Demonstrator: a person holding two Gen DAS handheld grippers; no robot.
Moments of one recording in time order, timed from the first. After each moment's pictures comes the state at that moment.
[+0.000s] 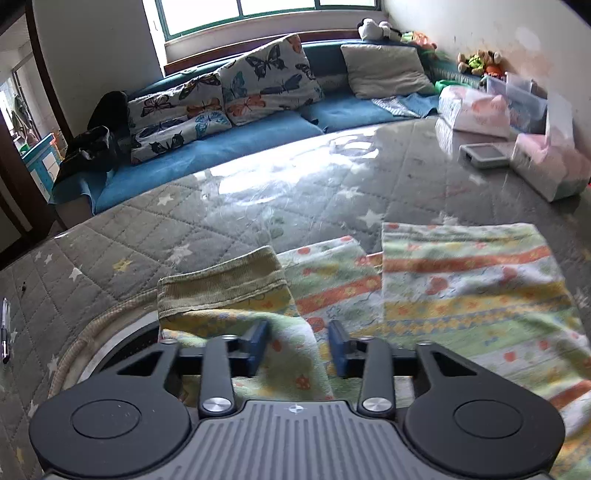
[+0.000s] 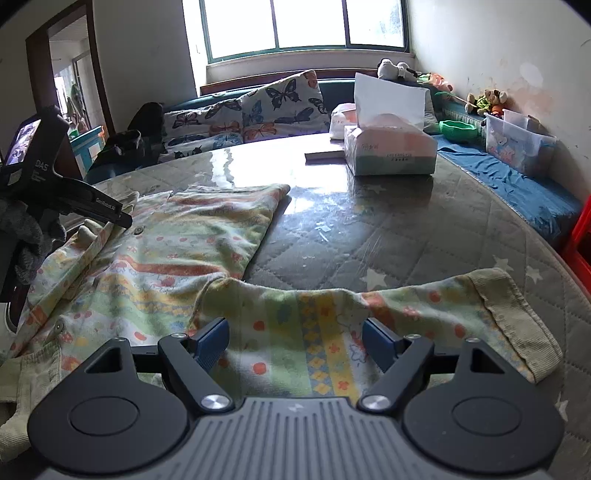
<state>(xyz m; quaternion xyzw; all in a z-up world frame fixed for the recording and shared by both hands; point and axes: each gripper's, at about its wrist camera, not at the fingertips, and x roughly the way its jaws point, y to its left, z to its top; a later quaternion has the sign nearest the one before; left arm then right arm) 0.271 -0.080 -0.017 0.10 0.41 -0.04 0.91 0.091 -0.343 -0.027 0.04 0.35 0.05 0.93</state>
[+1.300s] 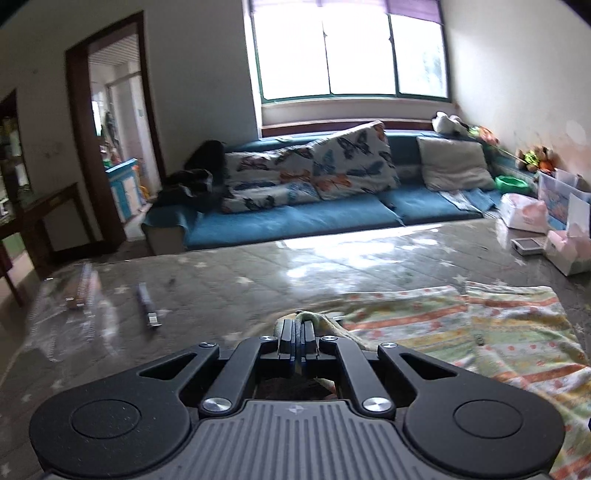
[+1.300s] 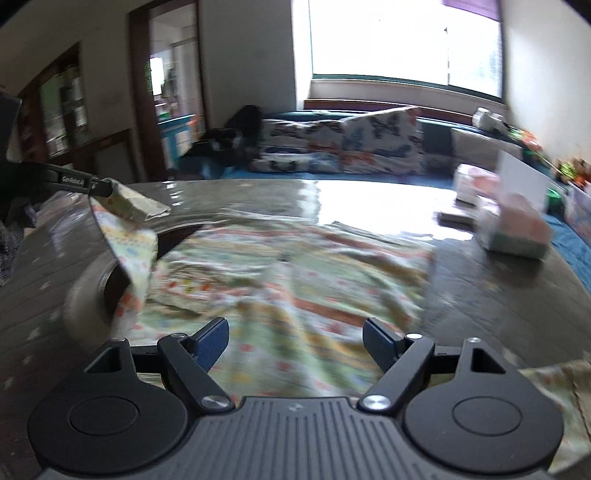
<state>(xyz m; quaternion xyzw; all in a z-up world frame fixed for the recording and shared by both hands) 0.126 0.052 0.064 0.04 0.27 0.06 0.96 0.080 -0.230 0.015 -0.04 0.31 0.19 0.93</state>
